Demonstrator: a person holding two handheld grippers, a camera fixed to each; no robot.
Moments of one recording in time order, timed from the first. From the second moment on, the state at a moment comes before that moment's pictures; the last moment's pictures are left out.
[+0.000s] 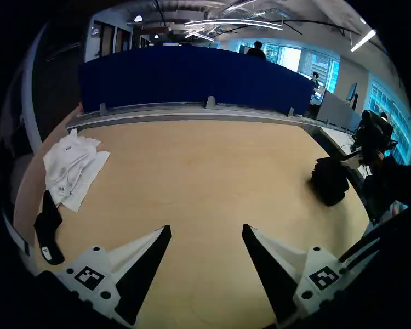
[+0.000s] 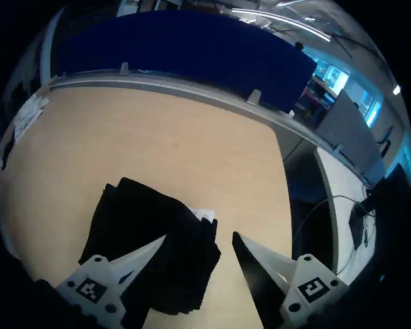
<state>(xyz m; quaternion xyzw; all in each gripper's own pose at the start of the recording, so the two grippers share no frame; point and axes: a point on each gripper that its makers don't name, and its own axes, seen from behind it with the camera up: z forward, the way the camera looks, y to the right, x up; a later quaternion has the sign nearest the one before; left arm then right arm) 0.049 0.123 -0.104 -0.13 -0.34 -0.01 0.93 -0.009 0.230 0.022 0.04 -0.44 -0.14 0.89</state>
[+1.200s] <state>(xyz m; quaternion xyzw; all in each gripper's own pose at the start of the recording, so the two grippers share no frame) 0.049 0.123 -0.100 -0.13 -0.34 -0.01 0.93 -0.014 0.231 0.024 0.03 -0.44 -0.15 0.89</state>
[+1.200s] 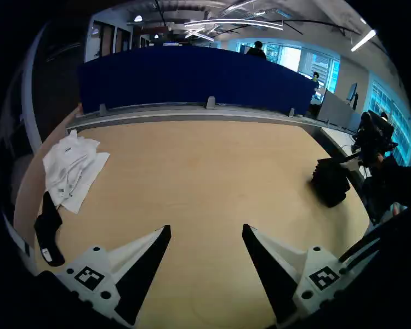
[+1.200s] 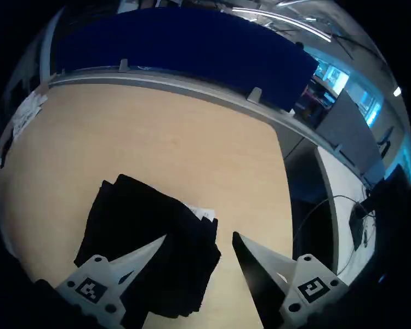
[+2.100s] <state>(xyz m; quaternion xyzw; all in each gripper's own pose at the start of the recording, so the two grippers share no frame) 0.060 0.116 -0.098 -0.15 -0.33 -0.01 0.93 0.063 0.208 0.027 -0.01 -0.30 -0.10 0.95</state>
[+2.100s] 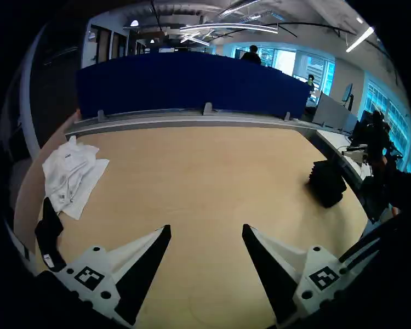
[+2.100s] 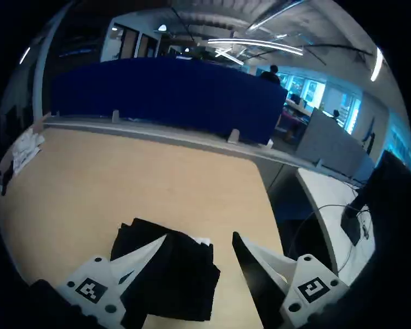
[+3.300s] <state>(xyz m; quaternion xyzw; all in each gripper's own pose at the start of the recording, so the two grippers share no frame) 0.117 0.060 -0.046 -0.10 -0.22 0.00 0.97 0.188 0.117 0.010 -0.01 -0.11 -0.03 0.99</state>
